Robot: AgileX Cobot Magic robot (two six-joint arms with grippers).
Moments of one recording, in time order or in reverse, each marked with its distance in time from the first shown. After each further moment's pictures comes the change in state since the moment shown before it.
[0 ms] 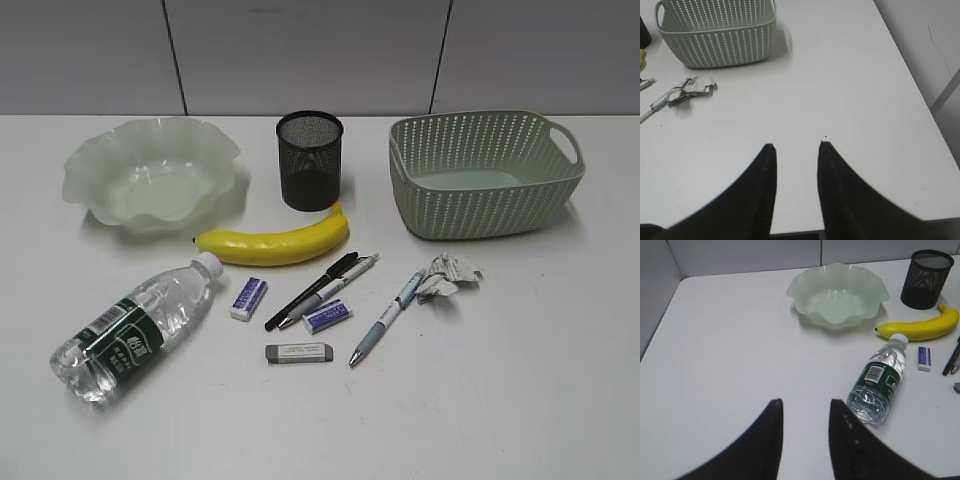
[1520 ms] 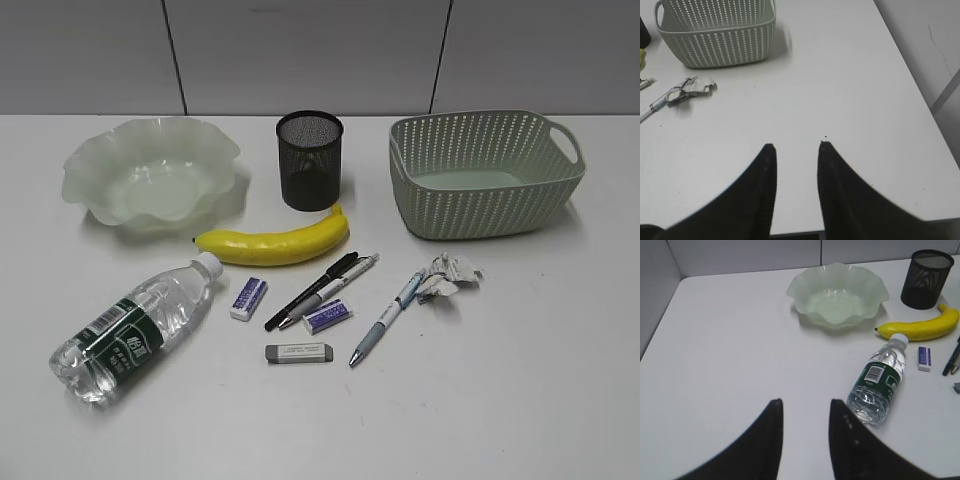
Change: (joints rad) left arm 0.000 0.000 0.000 0.000 0.000 0.000; right arm 0.000 0.000 0.000 0.000 0.000 0.000
